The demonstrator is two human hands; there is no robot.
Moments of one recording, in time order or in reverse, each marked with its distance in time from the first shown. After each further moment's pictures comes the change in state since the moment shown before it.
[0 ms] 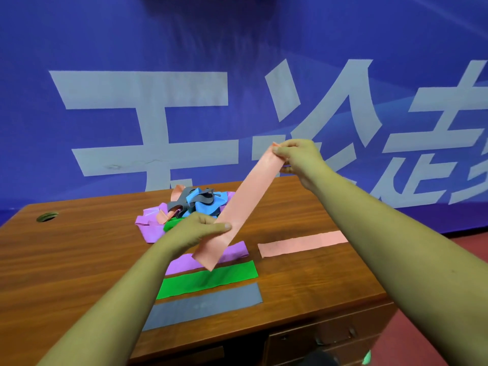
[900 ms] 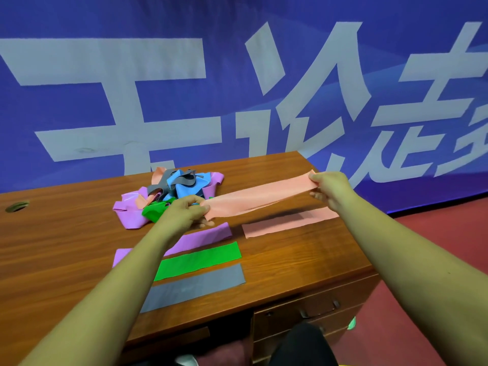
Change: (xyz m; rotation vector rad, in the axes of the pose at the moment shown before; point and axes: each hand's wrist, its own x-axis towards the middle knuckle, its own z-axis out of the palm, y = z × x) left_hand 0.041 -0.026 0.030 -0.246 0.153 -0.066; right_hand -0.001 0.137 -0.100 0.084 0.307 0.449
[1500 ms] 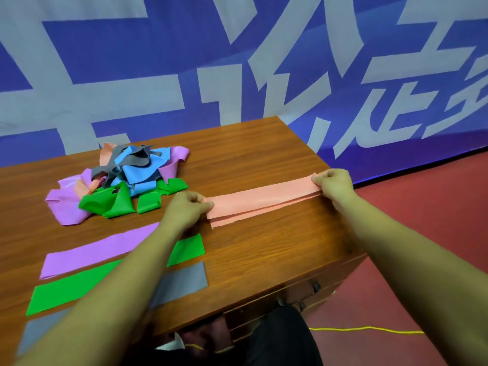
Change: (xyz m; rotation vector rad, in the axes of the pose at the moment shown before) left_hand 0.085 -0.053 0.095 0.402 0.120 -0.092; right_hand 0.095 0.087 -0.062 -0.395 0.164 -0.054
